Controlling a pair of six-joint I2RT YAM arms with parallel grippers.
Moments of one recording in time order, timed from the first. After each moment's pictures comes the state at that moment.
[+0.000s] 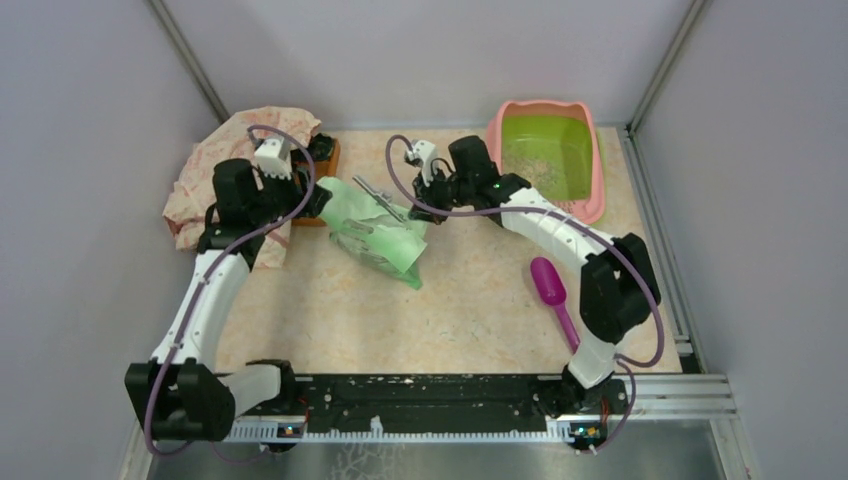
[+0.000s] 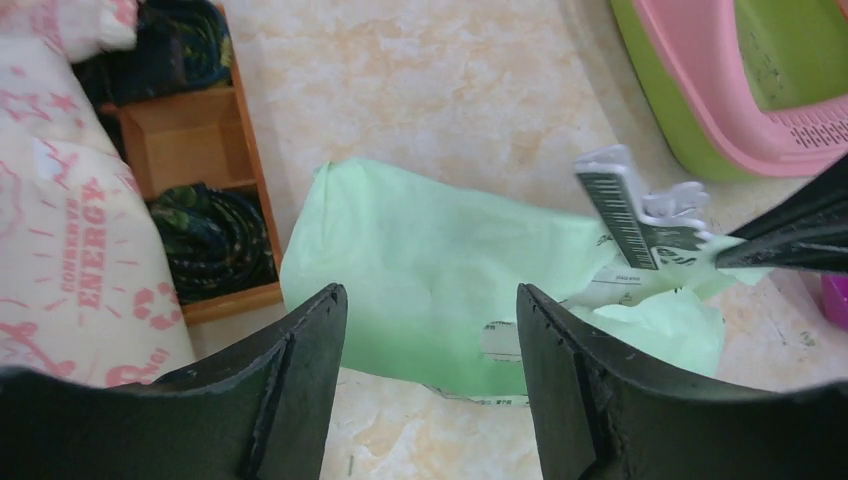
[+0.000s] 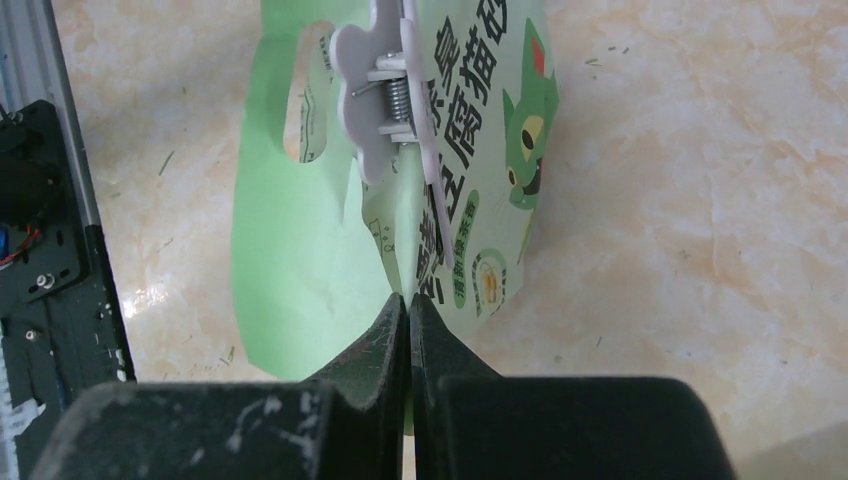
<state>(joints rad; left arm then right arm) -0.04 1.18 1.00 -0.22 0.40 -0.09 0.63 1.68 1.36 -0.27 -0.55 -0.16</state>
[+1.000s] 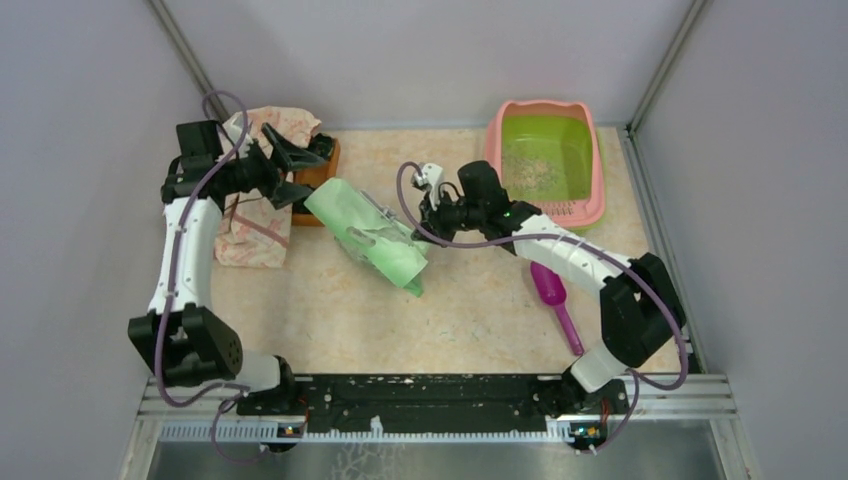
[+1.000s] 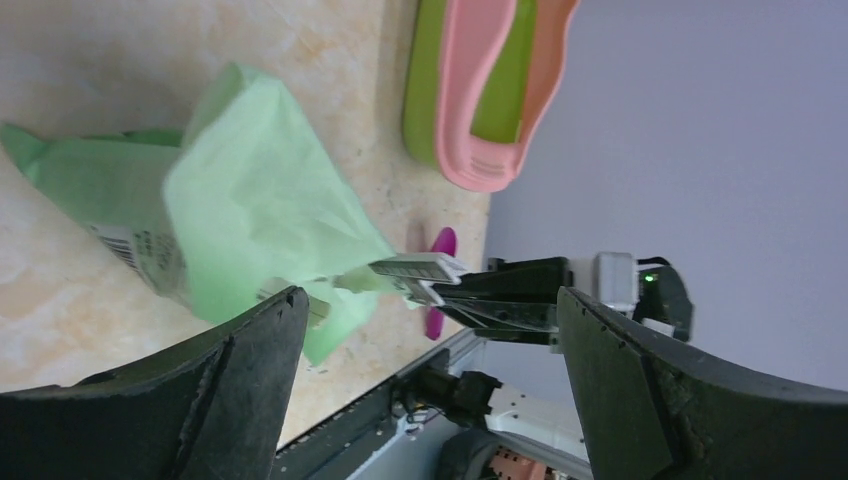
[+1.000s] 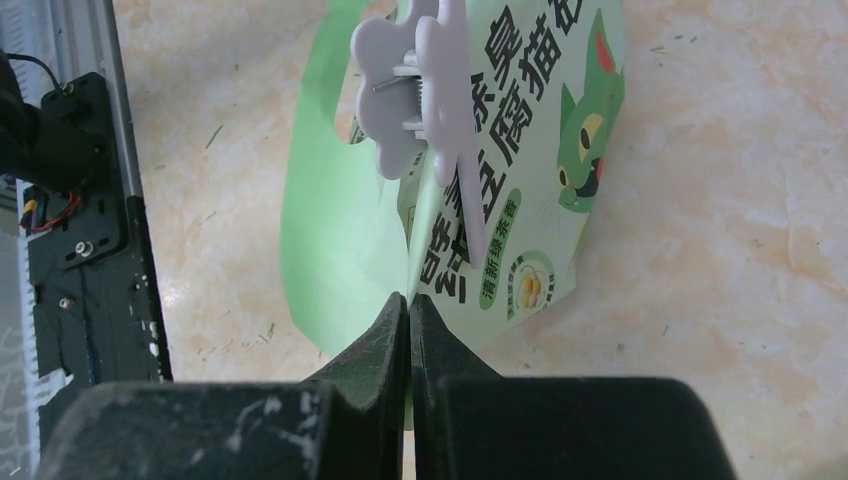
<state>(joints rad) 0.16 1.46 1.42 -0.66 0.83 -0.67 0.63 1.57 1.16 -0.14 -0.62 -0.13</state>
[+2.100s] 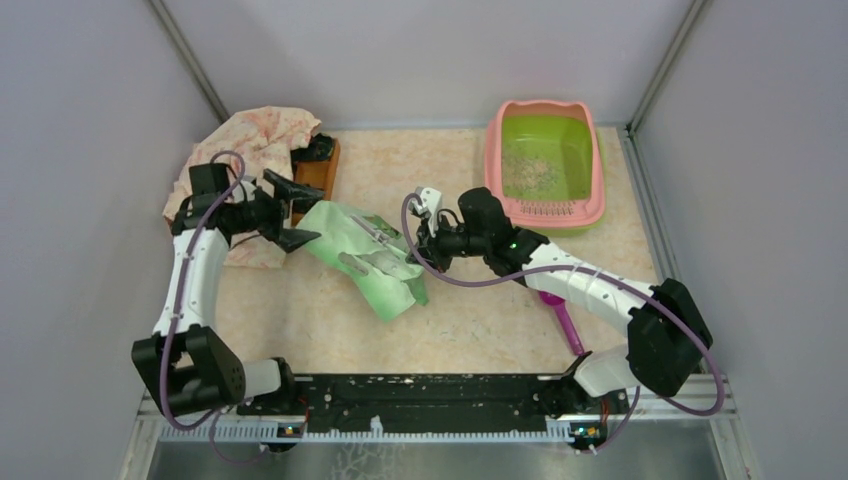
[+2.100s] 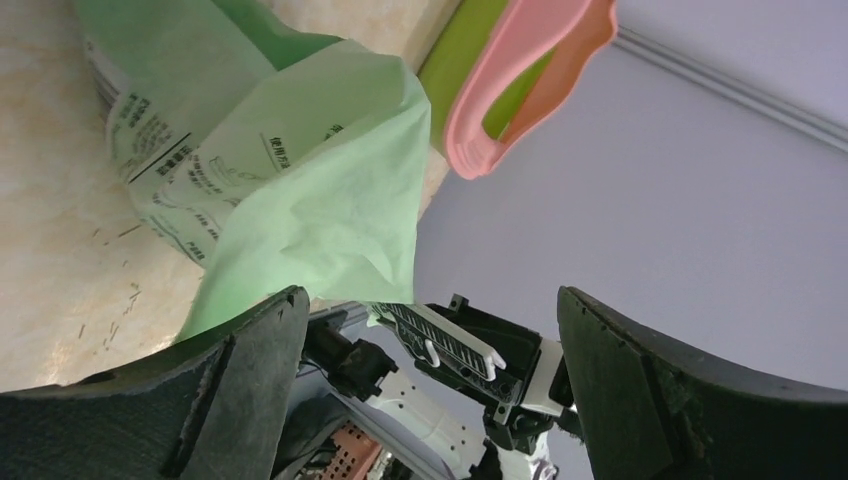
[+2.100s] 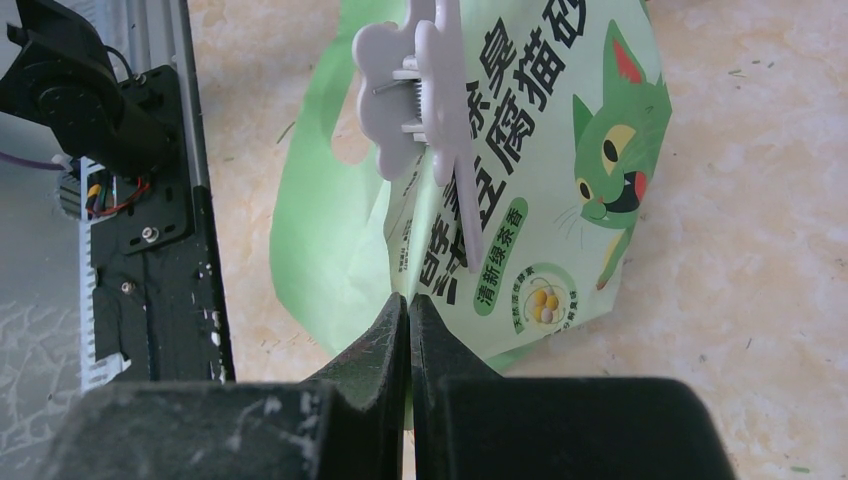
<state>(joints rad) 0.20 1.26 1.09 -0.66 0.83 -1.02 0.77 1.38 0.97 -0.03 -0.54 -0.07</state>
